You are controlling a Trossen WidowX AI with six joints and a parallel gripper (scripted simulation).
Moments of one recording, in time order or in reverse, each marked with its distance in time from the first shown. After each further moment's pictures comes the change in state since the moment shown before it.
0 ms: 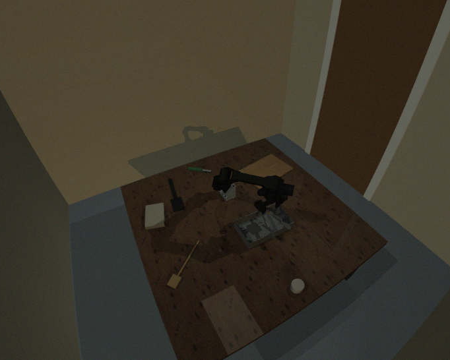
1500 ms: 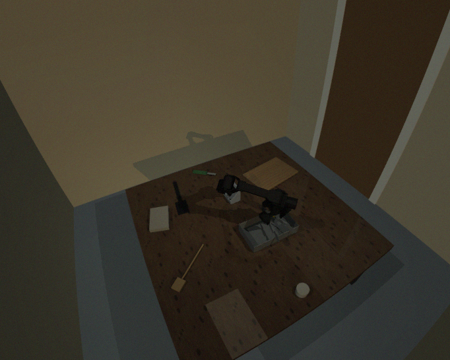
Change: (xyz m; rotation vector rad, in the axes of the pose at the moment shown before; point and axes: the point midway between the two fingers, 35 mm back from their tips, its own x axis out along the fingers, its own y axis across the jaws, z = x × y) arm 0.062 -0.003 -0.002 -0.003 -0.002 -0.009
